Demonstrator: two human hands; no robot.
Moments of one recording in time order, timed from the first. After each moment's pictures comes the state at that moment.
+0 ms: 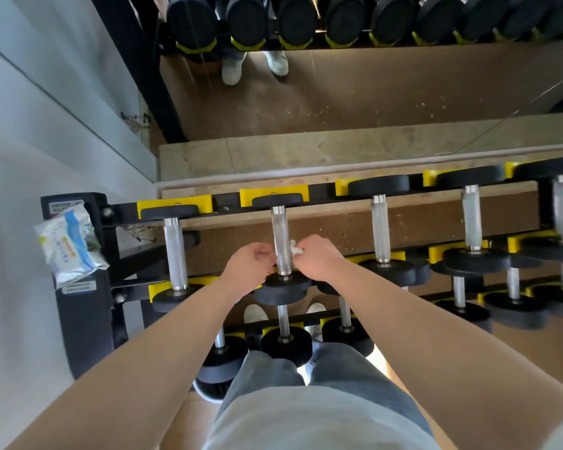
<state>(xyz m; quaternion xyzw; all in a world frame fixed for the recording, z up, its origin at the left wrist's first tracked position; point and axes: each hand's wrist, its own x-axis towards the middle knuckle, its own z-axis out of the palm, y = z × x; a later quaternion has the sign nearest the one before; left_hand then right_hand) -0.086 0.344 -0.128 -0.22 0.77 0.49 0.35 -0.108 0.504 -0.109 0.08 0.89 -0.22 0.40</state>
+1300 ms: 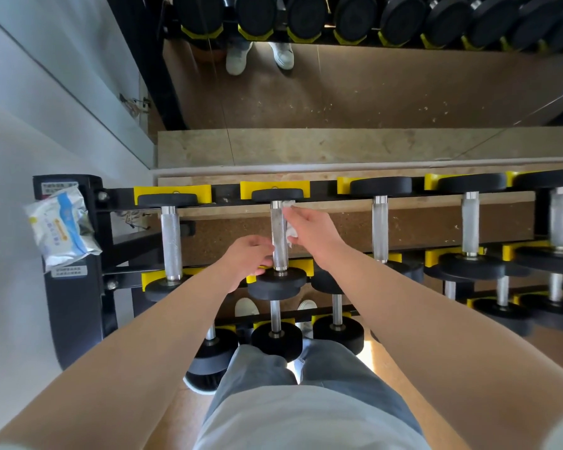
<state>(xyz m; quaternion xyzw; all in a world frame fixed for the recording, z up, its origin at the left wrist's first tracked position) -0.093 0.339 -0.132 -0.27 0.68 0.56 0.39 -0.126 0.493 -0.102 0.24 0.76 -0.54 0.28</state>
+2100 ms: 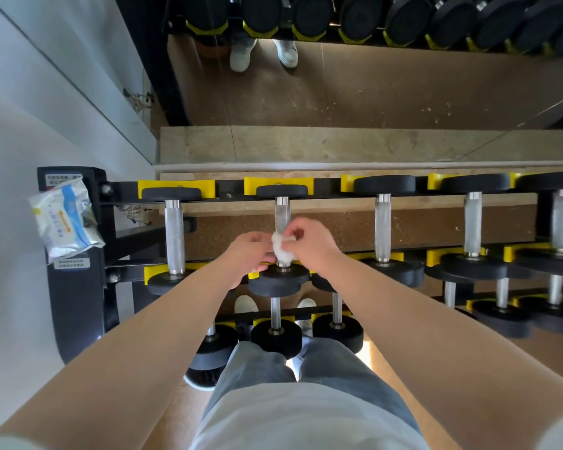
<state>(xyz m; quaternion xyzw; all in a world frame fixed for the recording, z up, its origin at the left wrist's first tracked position) -0.091 0.337 -0.130 -0.28 0.66 0.57 0.39 -0.106 0.493 -0.110 0.13 0.85 -0.40 0.32</state>
